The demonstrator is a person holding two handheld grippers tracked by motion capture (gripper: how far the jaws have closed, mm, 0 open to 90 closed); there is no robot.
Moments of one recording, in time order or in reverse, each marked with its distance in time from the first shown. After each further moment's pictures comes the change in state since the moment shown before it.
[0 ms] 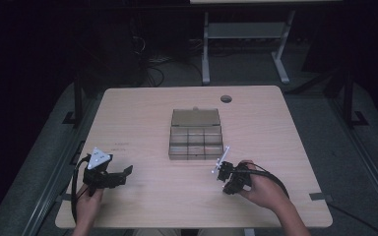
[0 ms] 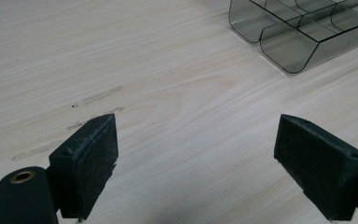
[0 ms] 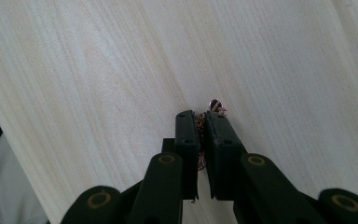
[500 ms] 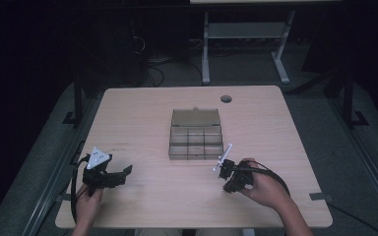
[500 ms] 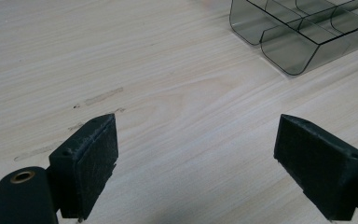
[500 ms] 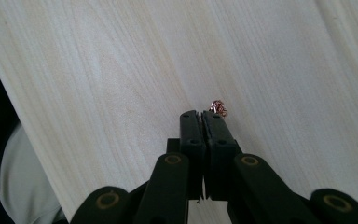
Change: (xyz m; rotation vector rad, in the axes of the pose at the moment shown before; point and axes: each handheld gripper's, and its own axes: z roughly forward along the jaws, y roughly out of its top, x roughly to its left) left arm 0.000 0.000 0.000 -0.017 0.001 -0.016; right arm -0.001 -0.001 -0.012 -0.034 0.021 0.000
